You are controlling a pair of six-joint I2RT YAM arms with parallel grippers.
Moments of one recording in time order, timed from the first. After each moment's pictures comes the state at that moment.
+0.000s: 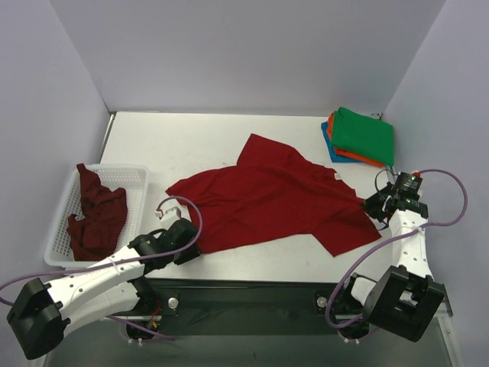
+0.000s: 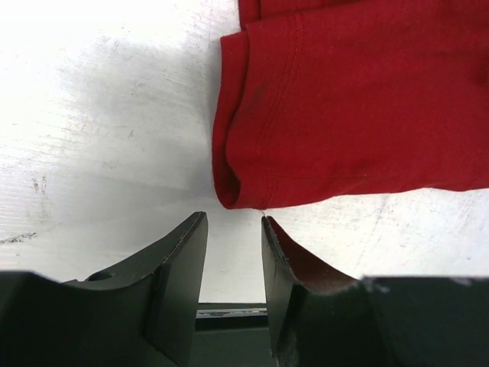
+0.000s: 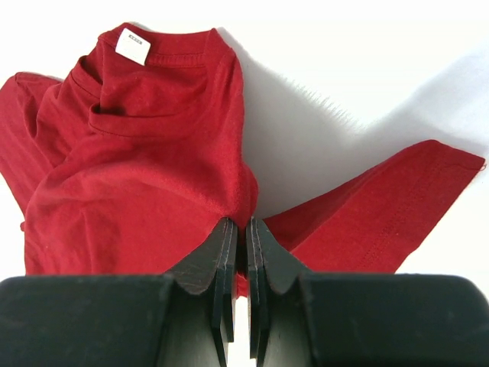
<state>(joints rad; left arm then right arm) -0.84 0.88 0.44 -0.61 -0.28 -1.16 -0.42 1.11 0.74 -0.57 -0.16 0.60</state>
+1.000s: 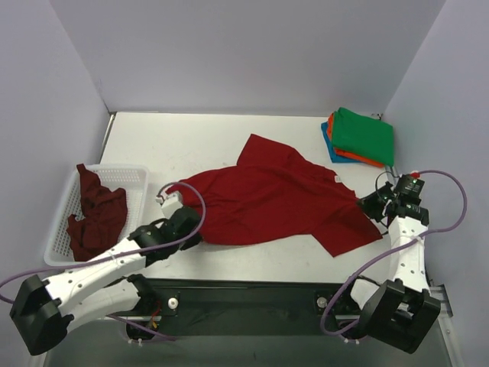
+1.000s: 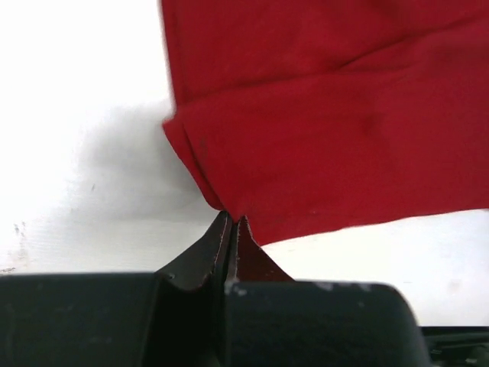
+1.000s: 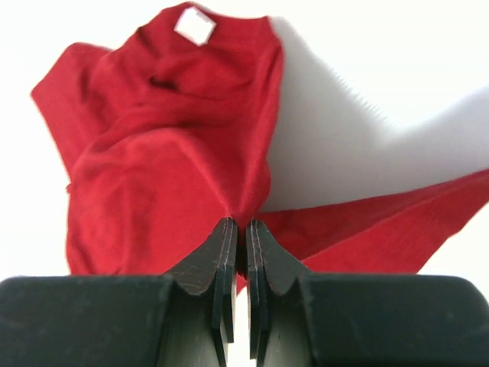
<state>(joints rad) -0.83 0.96 0.56 -0.57 -0.37 -1.13 -0.42 1.04 0.73 -0.58 -0.26 0.61</state>
